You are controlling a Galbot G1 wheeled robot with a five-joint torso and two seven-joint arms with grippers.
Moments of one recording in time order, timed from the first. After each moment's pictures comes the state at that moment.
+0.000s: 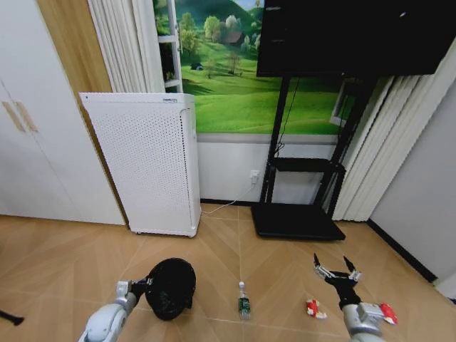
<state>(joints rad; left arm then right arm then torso) 1.35 -1.11 -0.59 -1.73 -0.41 0.42 0.10 -1.62 1.29 0.84 1.92 0.26 0.13 0.05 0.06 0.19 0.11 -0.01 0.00</state>
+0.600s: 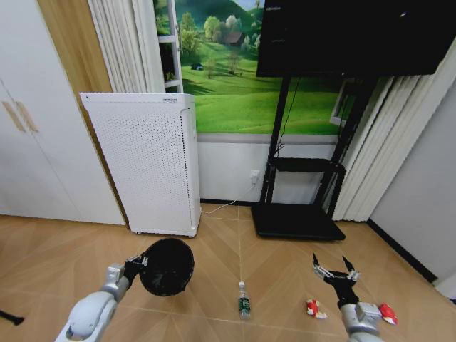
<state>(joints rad) 1.38 -1.06 -0.73 -1.95 -0.28 0.37 0.17 -1.62 1.30 0.84 1.92 0.26 0.12 0.06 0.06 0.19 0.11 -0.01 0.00</state>
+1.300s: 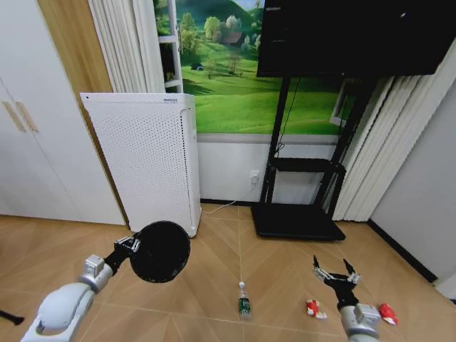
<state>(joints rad) 1.37 -1.03 -0.80 -1.89 -0.27 0.15 0.39 -1.62 1.31 0.83 1.92 0.25 0.10 0.08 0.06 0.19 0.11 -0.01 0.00</state>
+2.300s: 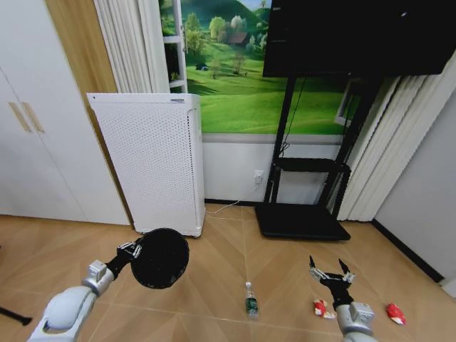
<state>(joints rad) 1.35 -1.03 -0.78 -1.82 -0.23 0.08 0.44 -1.60 1.32 0.82 1.89 0.24 0.12 0.06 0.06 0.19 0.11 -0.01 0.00</state>
